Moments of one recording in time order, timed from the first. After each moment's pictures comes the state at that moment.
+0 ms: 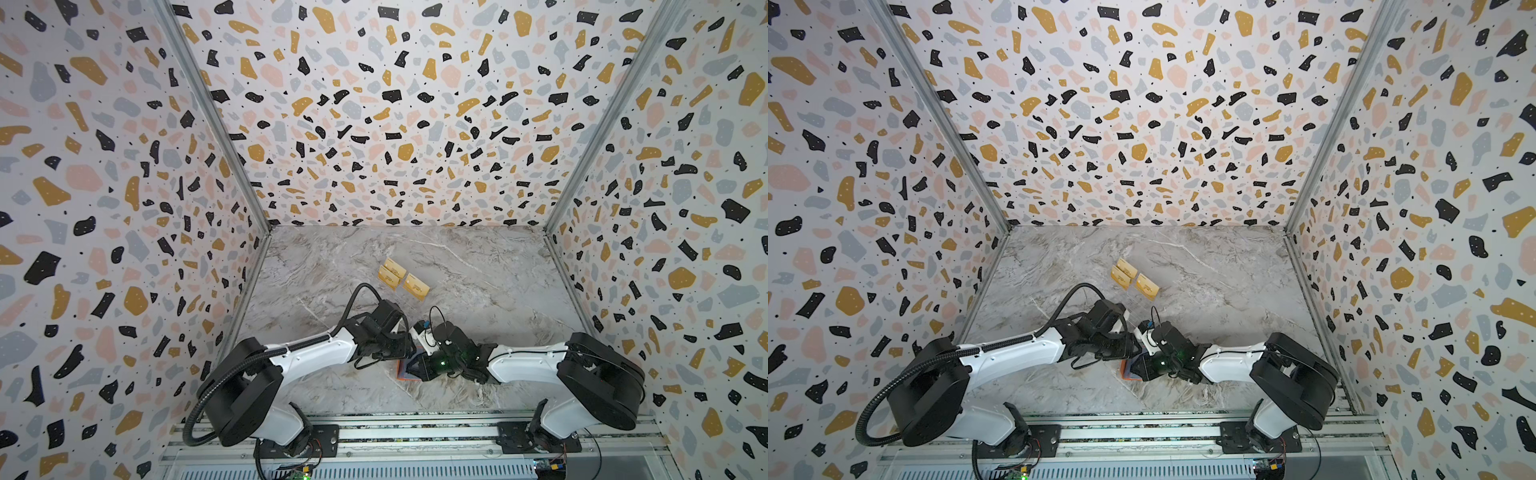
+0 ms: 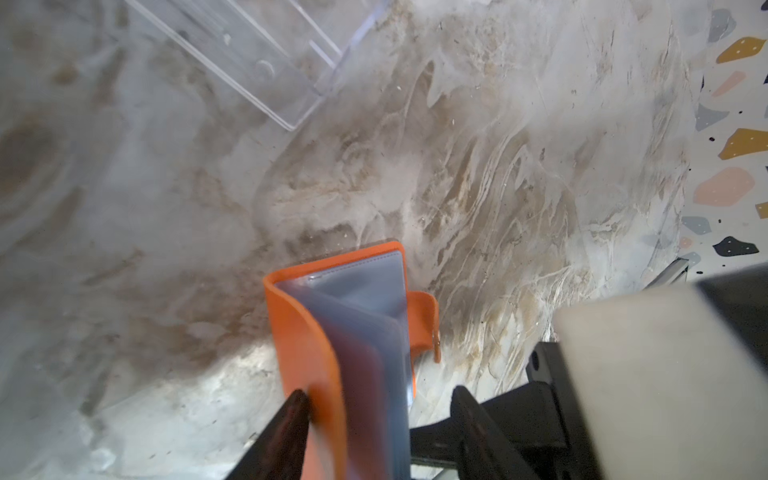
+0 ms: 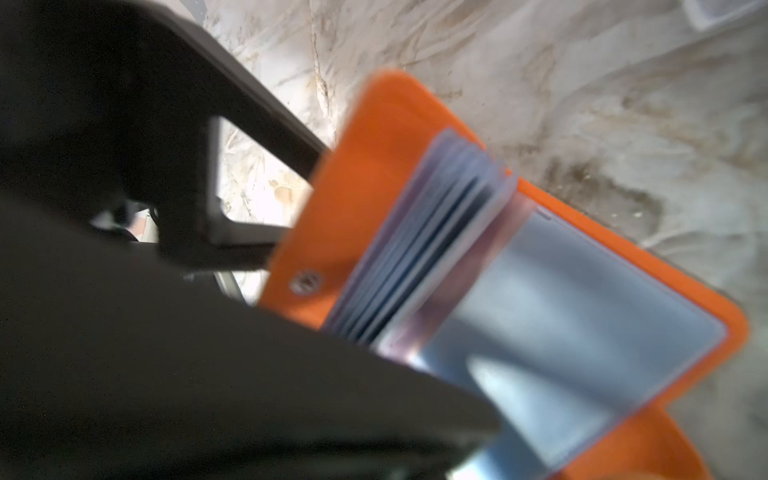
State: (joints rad) left arm -0.82 1.46 0.78 -0.33 0.27 -0.75; right arm 0.96 1.49 0.54 0.24 -0.40 0.64
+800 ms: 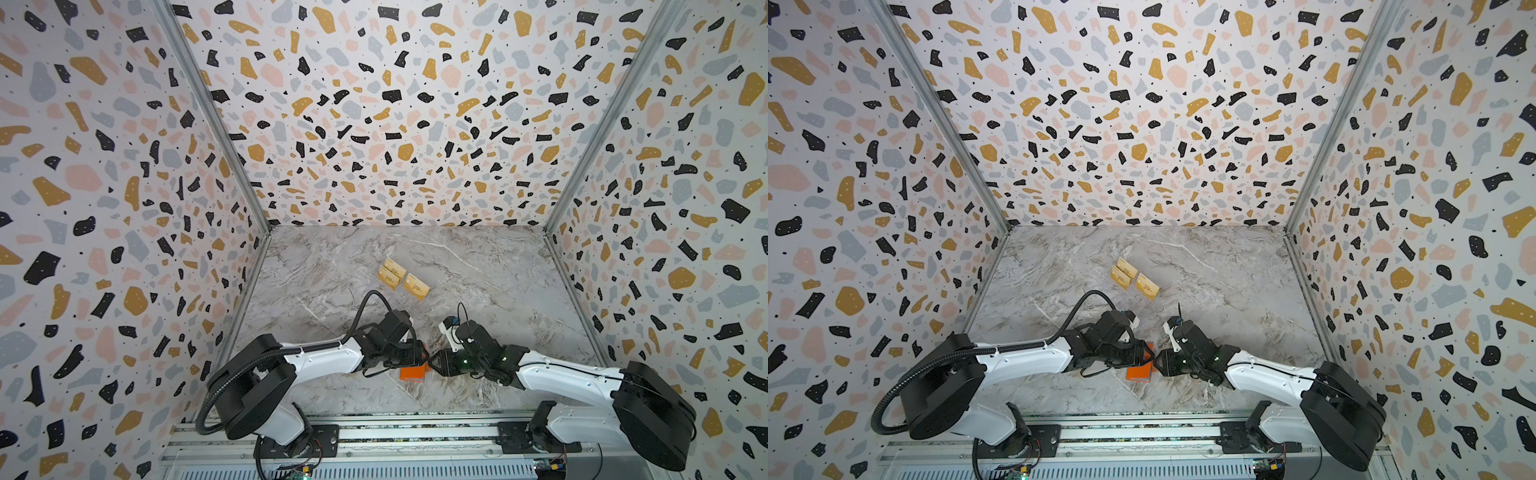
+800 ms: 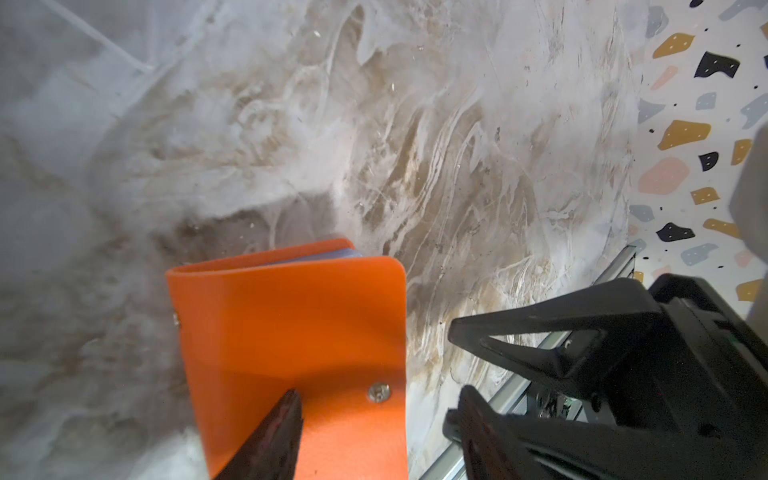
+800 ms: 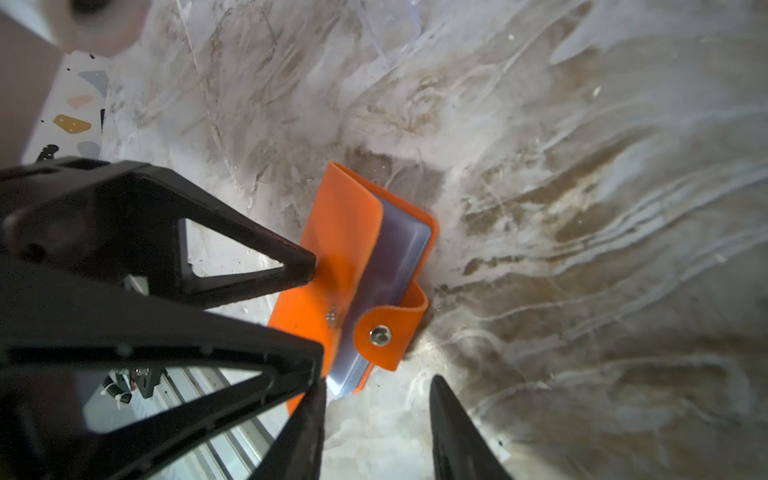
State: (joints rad) left arm -0.89 1.50 0.68 -0.05 0.31 -0.87; right arm 0.87 1.22 0.47 -0.09 -0.23 0.69
